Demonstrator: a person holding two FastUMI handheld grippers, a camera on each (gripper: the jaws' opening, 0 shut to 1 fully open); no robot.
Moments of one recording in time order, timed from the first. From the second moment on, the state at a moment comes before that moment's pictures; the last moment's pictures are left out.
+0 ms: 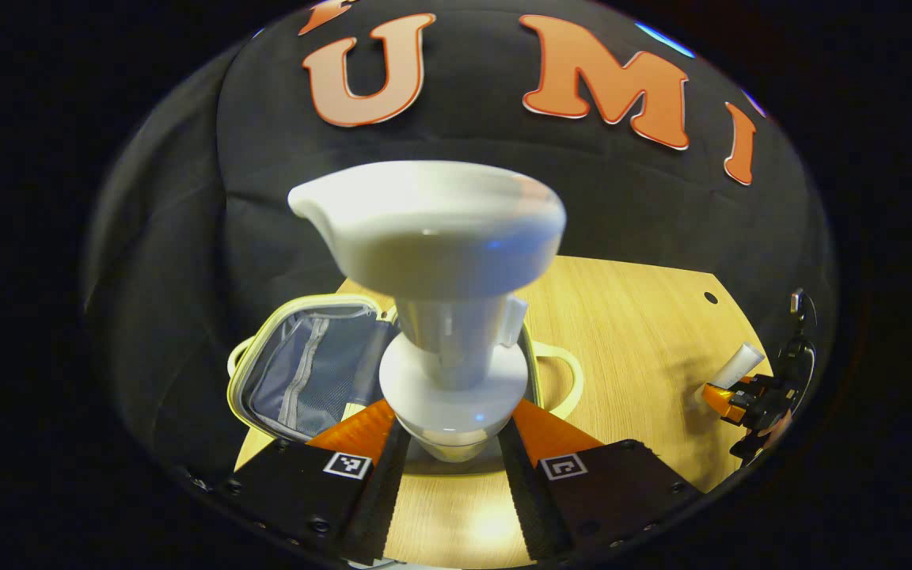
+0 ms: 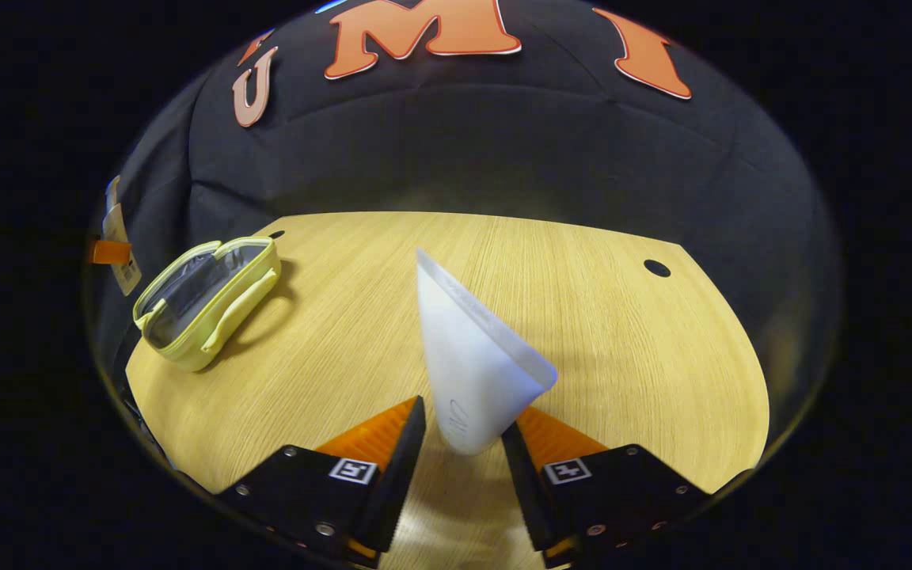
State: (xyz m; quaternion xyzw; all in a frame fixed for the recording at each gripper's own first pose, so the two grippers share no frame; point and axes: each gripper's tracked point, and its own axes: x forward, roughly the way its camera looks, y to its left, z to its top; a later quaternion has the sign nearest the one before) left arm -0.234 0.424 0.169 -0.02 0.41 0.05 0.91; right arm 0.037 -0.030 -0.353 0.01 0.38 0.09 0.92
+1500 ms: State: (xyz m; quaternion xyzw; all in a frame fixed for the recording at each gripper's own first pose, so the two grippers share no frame) left arm -0.206 0.472 0.001 0.00 0.71 -0.11 0.69; right arm -0.011 0.185 -0.212 0.15 0.45 0.16 0.87
